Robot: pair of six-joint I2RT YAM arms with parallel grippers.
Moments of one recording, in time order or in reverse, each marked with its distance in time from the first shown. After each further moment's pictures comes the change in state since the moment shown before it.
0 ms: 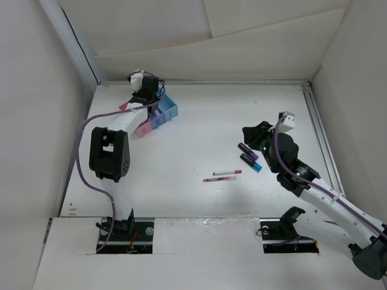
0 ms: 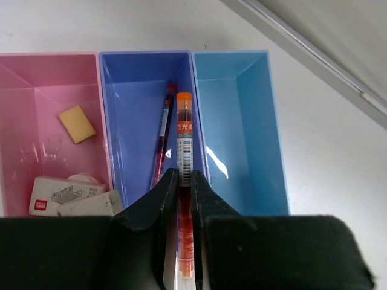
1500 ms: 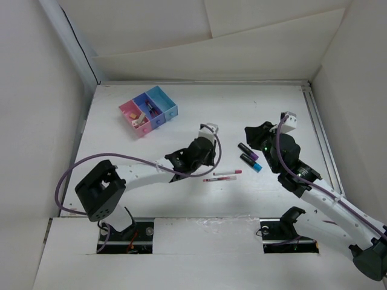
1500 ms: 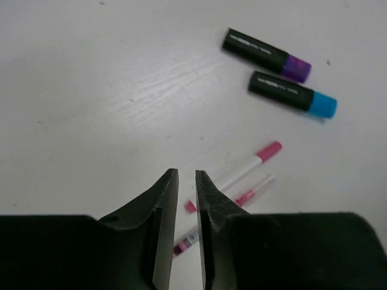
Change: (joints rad) left arm -0.716 -0.397 -0.615 0.311 0.159 0.208; right arm -0.001 -0.015 0.000 0.003 0.008 0.000
